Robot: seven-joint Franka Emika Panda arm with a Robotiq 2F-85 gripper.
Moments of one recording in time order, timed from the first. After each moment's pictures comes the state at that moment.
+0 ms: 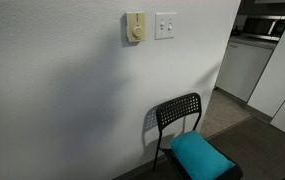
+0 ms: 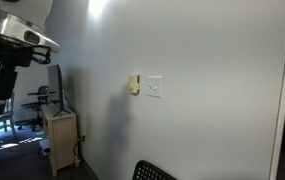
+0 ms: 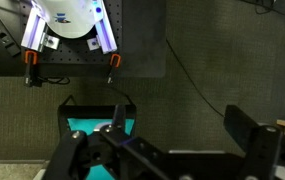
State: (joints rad) arm 0.16 -0.77 0.11 -2.35 0.32 1.37 0.22
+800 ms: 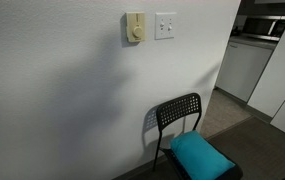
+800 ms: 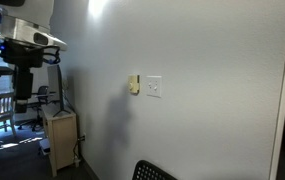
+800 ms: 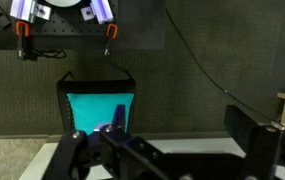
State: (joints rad) arm 0.13 -0.76 0.16 -2.37 0.31 1.53 0.22
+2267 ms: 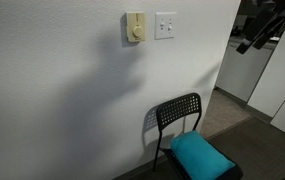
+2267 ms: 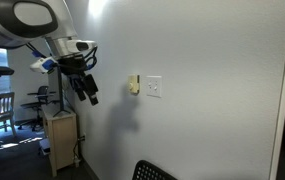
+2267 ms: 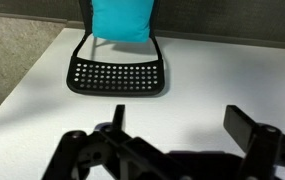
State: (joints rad) arm 0.11 -0.58 0.21 -2.39 0.06 2.18 0.22
